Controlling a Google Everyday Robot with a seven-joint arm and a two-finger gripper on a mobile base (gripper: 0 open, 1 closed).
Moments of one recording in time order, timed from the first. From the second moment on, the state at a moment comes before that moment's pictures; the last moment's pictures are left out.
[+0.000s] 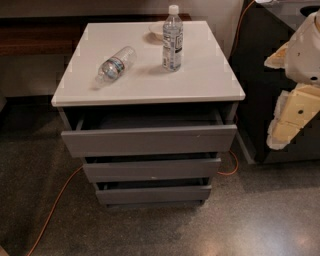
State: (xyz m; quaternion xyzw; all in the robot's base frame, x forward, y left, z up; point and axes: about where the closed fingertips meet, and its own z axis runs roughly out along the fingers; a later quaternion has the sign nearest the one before) arm 0.438 -0.216 0.977 -0.60 0.78 -0.04 0.16
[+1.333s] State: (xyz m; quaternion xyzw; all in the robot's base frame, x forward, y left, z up) arm 0.456 -0.176 0.908 -0.62 0.75 0.02 0.21
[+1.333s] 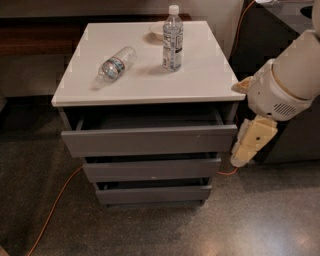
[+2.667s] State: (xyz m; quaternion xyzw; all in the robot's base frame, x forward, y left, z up) arm 0.481 -0.130 0.829 -0.67 0.71 0.05 0.22
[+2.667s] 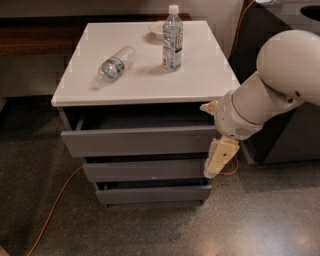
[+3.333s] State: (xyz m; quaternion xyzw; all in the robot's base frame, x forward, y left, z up) arm 0.520 -0.118 0.789 -0.69 0.69 0.04 0.22
